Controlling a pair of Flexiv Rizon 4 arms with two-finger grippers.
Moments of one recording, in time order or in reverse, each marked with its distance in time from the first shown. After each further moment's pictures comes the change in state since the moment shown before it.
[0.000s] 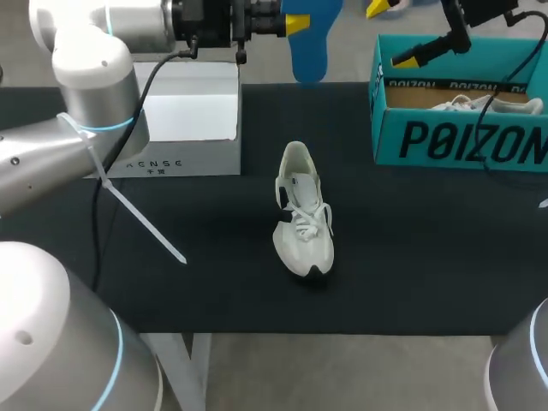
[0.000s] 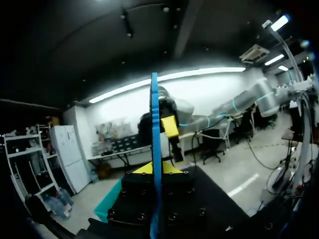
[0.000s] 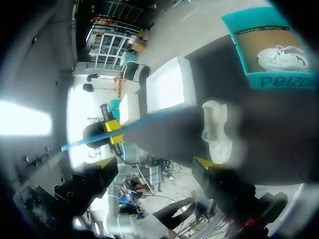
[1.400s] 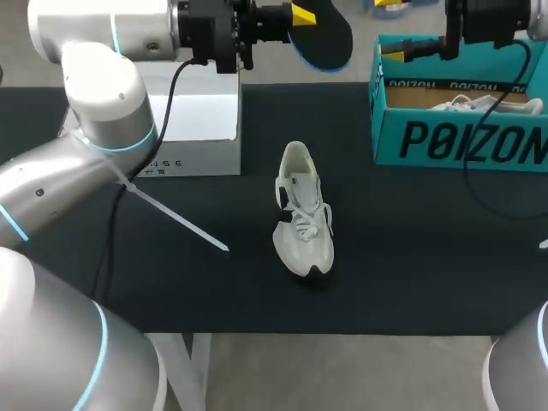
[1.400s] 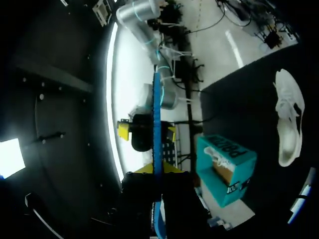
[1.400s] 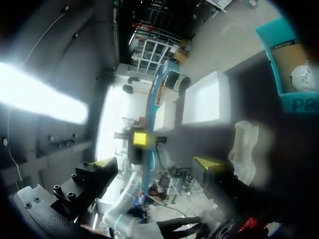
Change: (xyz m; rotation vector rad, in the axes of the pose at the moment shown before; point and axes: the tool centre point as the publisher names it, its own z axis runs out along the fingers) left arm -0.001 -0.004 0.010 -0.075 -0.014 1.362; right arm 0.017 0.004 -0.003 -0.089 0.320 -0.203
